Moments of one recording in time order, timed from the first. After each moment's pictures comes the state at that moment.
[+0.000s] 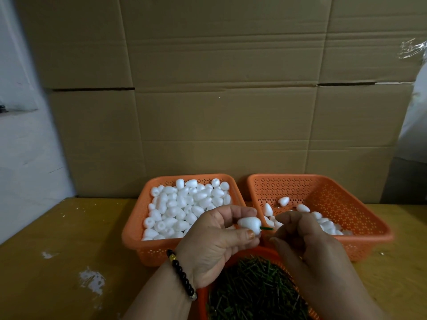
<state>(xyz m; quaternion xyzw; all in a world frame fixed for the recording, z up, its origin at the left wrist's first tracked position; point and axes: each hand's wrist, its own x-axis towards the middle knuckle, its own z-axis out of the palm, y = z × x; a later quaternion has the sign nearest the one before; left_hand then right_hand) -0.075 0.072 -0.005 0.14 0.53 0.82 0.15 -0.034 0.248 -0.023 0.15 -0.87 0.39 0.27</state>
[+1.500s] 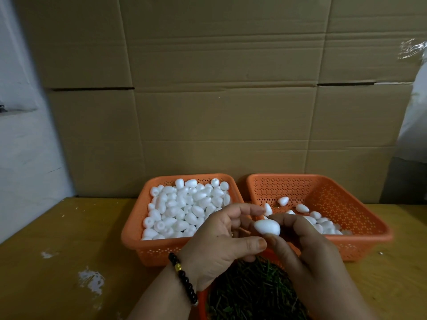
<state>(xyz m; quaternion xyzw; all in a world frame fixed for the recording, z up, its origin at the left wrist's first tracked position) -0.072 0.072 -0.010 0.23 0.66 0.71 0.11 -0.035 0.242 -0.025 0.18 -0.82 0.47 0.26</state>
